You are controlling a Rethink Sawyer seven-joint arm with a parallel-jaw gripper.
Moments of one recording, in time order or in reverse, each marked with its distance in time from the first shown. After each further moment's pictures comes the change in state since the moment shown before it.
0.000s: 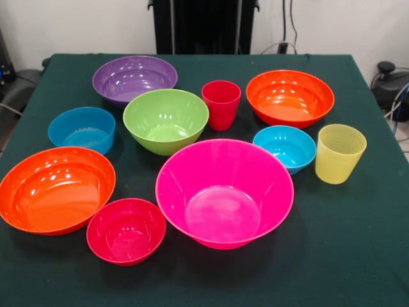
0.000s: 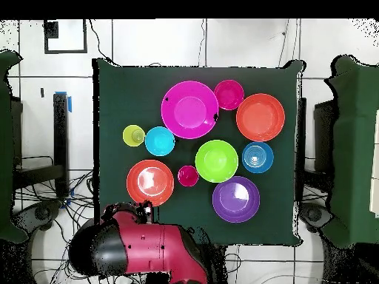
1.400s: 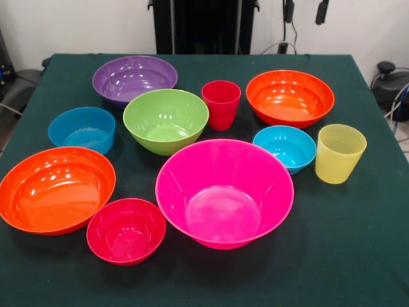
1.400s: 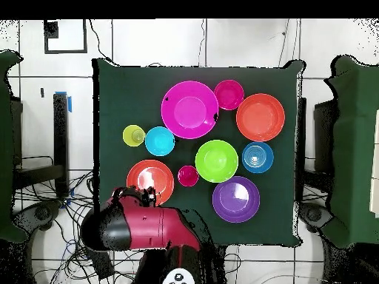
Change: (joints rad) arm 0.067 0.228 -0.063 -0.077 0.000 -0.211 0.156
